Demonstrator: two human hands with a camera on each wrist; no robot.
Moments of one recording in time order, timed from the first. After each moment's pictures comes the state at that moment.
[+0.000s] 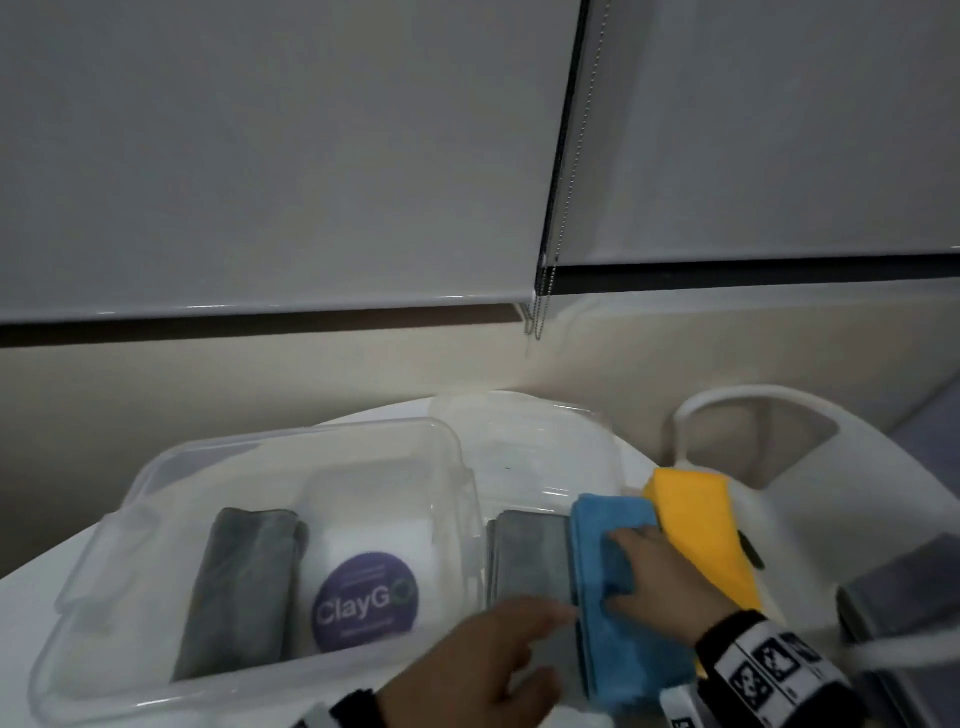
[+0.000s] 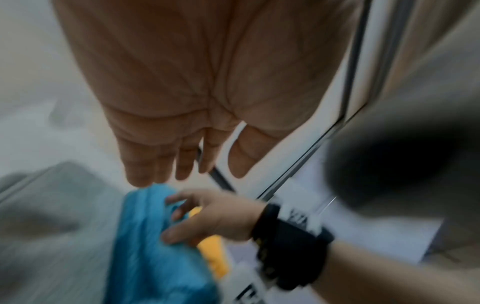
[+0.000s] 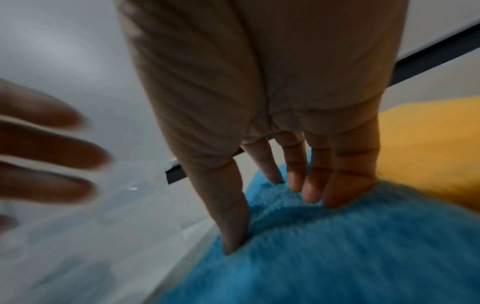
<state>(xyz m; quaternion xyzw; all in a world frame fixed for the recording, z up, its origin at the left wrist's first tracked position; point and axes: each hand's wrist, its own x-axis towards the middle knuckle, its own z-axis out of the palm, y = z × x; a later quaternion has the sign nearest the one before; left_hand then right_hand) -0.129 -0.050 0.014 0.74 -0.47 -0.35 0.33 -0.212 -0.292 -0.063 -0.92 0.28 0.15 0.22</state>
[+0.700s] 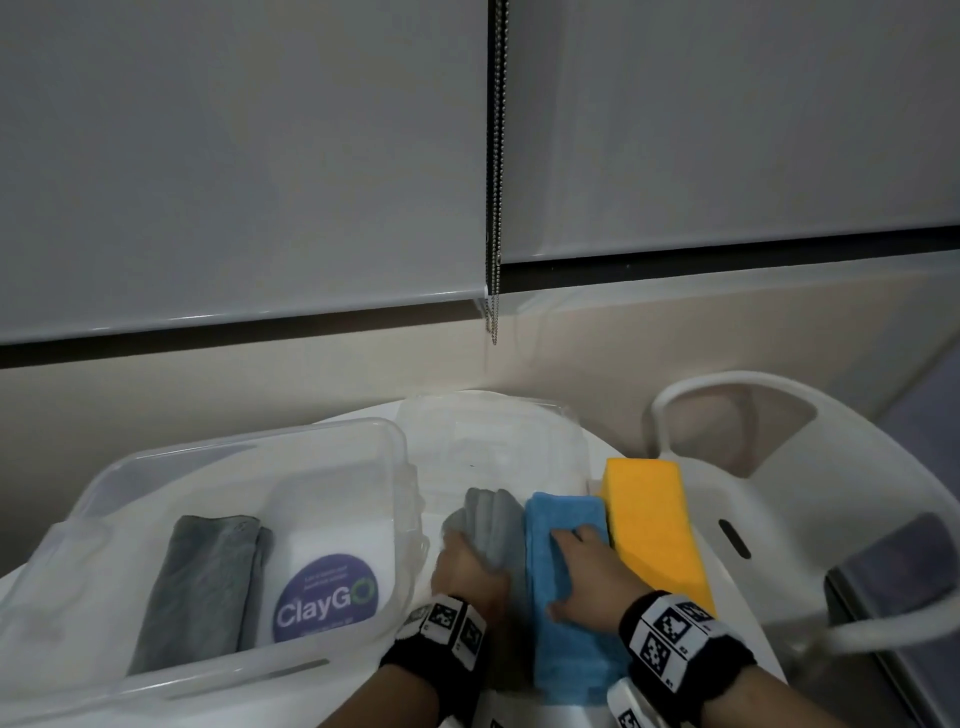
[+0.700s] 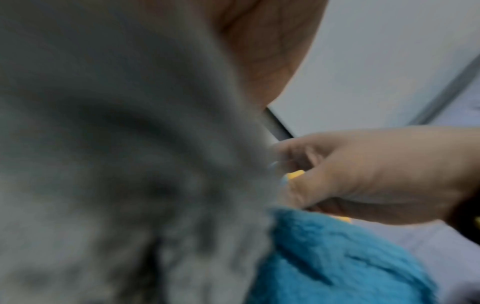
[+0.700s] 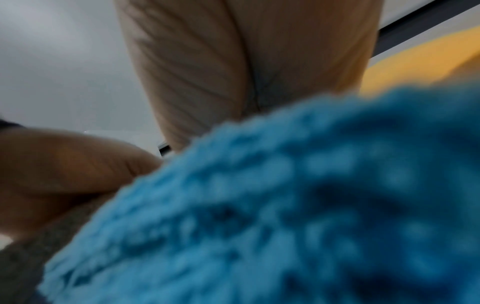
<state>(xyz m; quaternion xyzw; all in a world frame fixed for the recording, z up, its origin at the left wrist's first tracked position) -0.106 -0.177 -0.128 0.89 -0.10 -0.30 0.32 -0.212 -0.298 -0.095 -0.92 0.26 0.16 0.26</state>
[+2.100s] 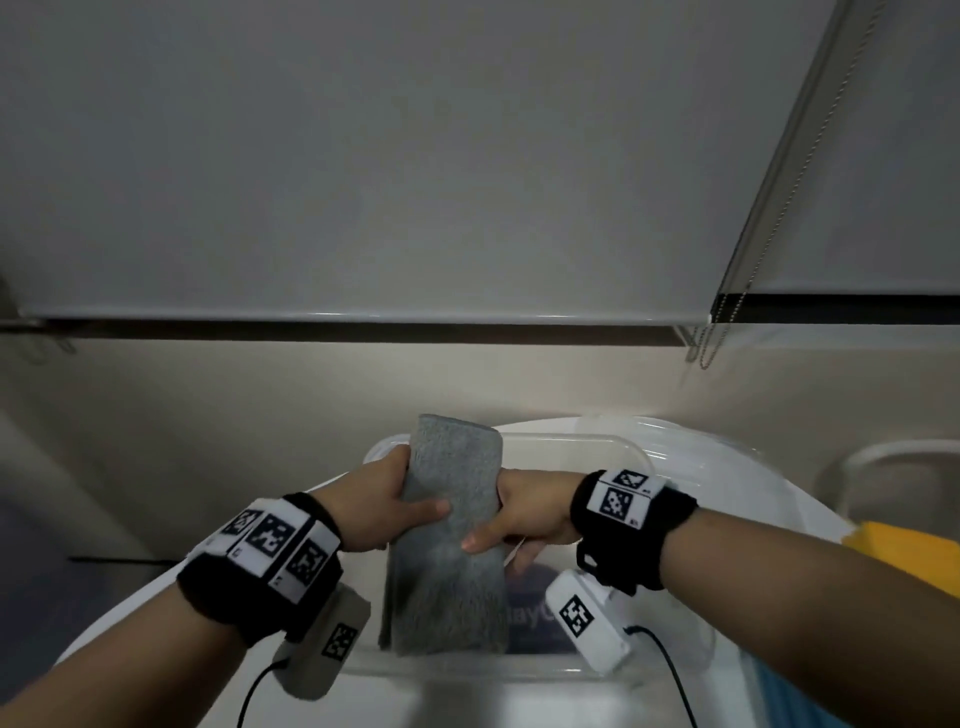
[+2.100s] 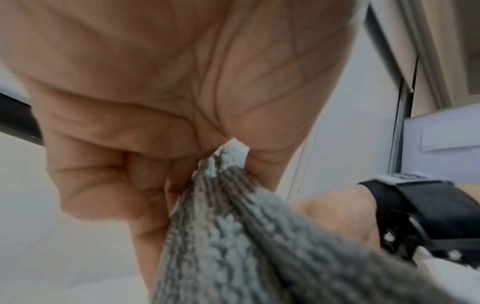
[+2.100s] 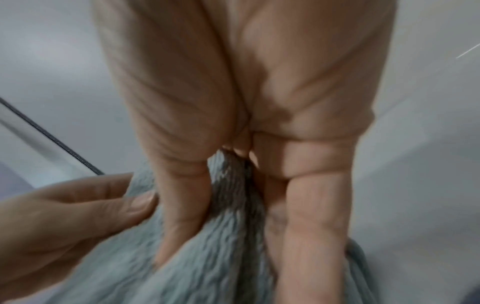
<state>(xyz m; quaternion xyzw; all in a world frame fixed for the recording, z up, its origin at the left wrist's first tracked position) 0.084 0.101 0.036 0.88 -0.30 -0.26 0.26 0.025 -0.086 -0.002 -0.74 0.08 0.35 0.57</state>
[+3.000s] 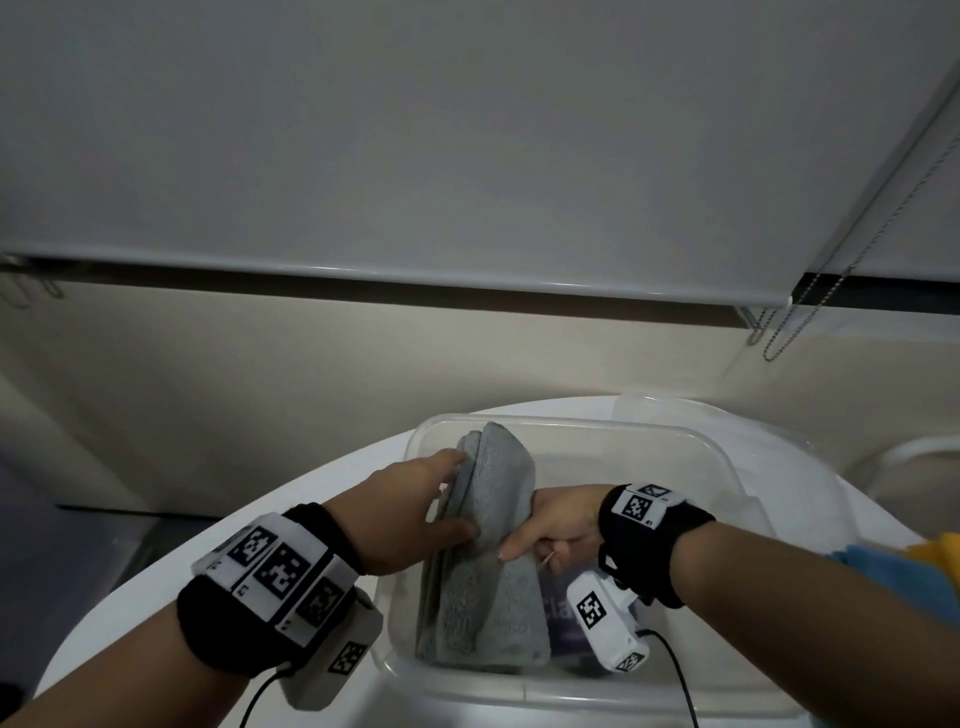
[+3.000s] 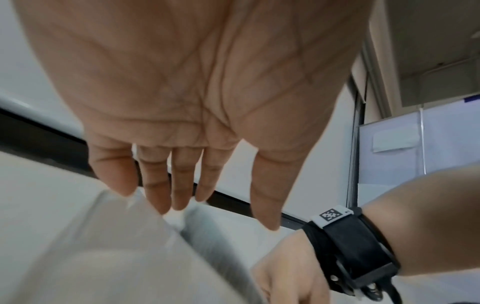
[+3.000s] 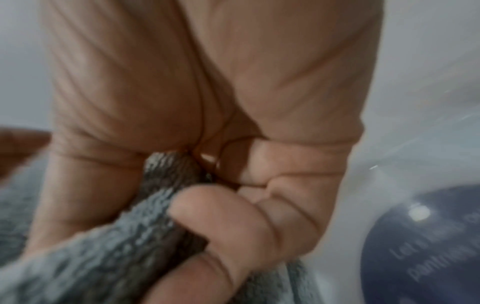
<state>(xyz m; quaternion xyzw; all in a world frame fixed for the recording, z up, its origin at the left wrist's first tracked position) 0.121 0.134 -0.005 0.88 -0.40 -0.20 0.17 0.071 -0.077 -0.088 -0.62 0.17 0.45 0.62</state>
